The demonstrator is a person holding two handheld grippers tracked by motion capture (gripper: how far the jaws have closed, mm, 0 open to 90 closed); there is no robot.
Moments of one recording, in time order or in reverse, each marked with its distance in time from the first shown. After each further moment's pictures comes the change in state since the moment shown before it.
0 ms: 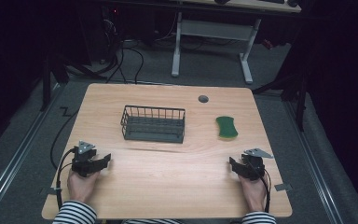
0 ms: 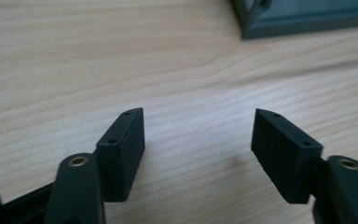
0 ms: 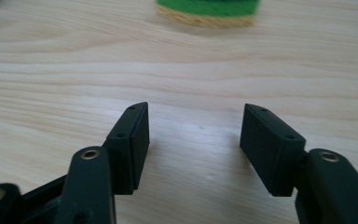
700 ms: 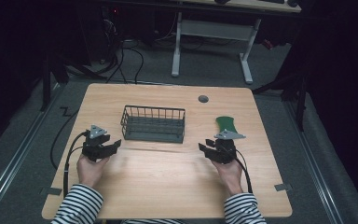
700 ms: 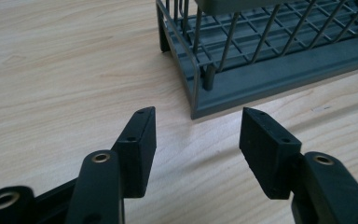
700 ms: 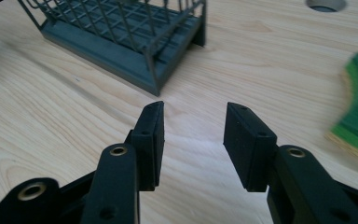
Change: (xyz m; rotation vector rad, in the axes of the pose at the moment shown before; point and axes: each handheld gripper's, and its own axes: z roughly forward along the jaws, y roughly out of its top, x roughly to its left) left arm -0.025 0.055 0.009 -0.030 -0.054 0.111; right arm 0.081 0.074 0.017 -0.059 0.307 -0.141
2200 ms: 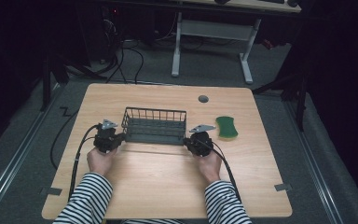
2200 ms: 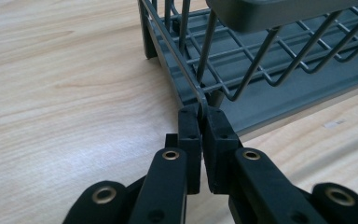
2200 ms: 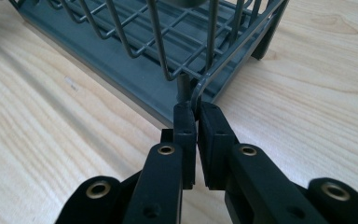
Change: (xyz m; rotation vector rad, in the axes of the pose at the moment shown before) left arm 0.002 0.012 0.045 0.056 -0.078 -0.002; right arm 0.026 0.018 0.069 0.104 0.003 -0.068
